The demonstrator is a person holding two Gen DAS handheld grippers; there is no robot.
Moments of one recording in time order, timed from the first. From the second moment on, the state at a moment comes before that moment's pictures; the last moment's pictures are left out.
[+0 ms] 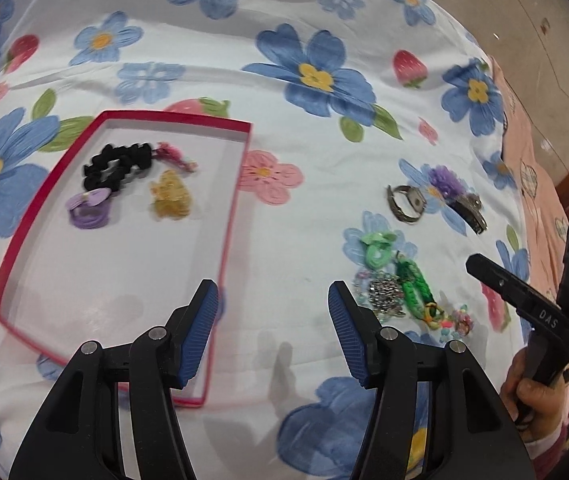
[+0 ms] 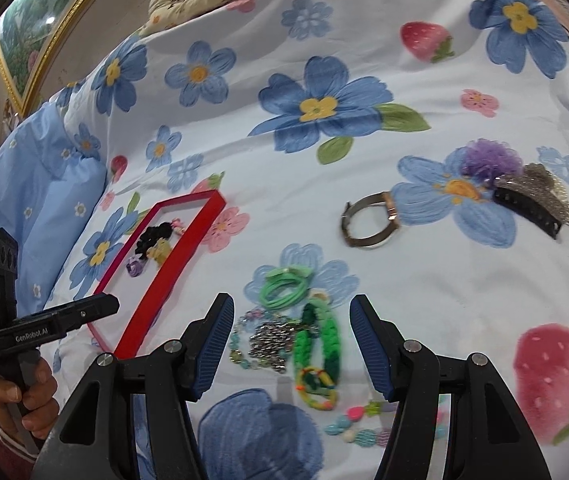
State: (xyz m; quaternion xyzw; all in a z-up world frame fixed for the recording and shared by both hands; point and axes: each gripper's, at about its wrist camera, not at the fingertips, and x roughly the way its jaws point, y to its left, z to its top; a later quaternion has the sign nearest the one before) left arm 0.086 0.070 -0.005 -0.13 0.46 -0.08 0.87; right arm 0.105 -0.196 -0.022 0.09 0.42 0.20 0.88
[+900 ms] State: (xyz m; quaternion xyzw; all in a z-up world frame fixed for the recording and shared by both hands) left arm 0.149 -0.013 -0.021 -0.05 0.49 -0.15 0.86; right arm 0.153 -0.237 -0.041 0.11 0.43 0.16 0.88
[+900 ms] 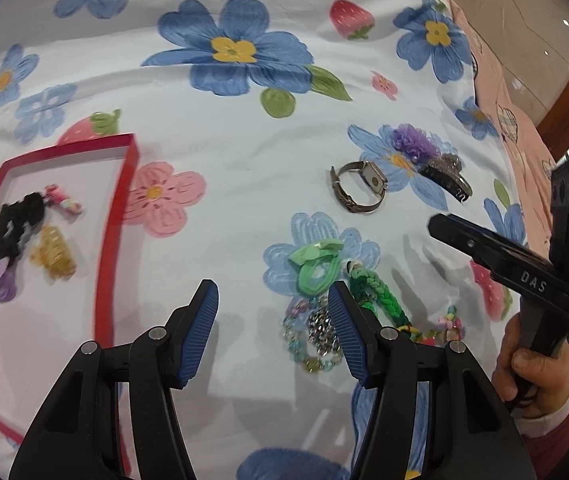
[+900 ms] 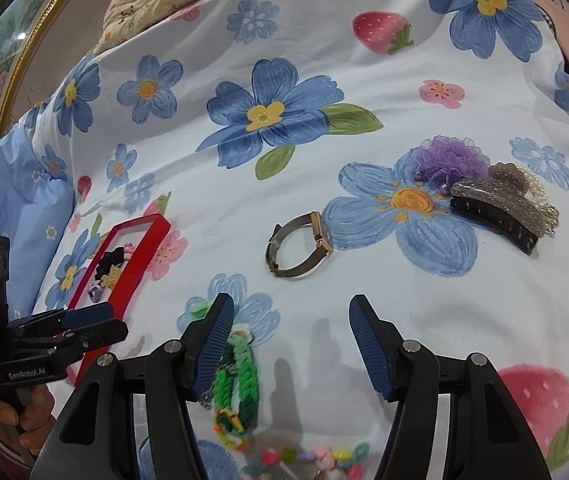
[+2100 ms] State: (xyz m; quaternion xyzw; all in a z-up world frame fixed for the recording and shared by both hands) left arm 0.173 -0.021 -0.036 -0.08 0.48 -0.19 0.85; right arm 0.202 -0.217 -0.059 0.08 0.45 0.15 0.88
